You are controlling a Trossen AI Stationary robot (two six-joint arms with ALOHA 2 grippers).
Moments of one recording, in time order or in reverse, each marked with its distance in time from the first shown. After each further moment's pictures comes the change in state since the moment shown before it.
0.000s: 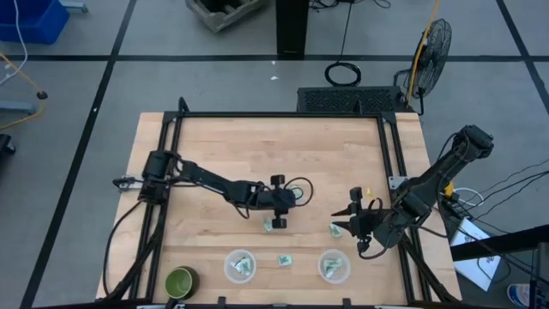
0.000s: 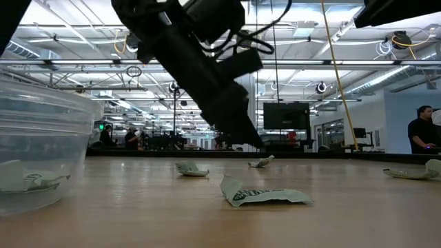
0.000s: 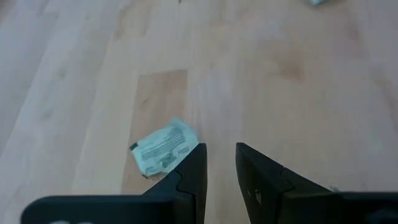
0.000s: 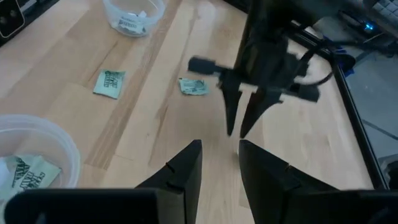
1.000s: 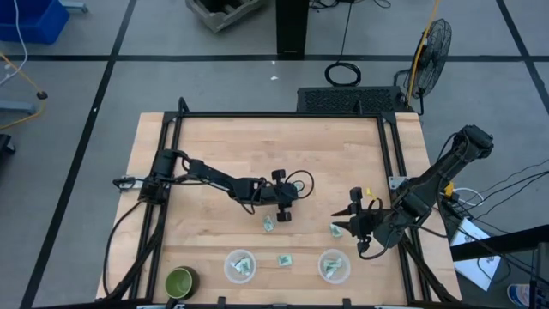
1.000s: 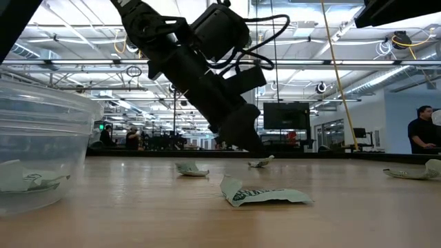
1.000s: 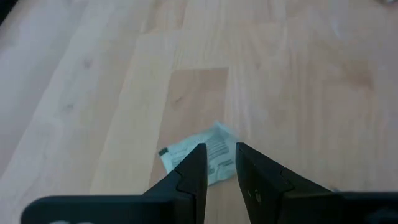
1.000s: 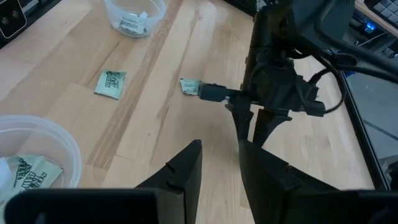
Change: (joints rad) left arm 0.047 0.059 0.001 0.090 -0.033 -0.016; right arm 0.000 0.000 0.000 0.000 -0.002 0.000
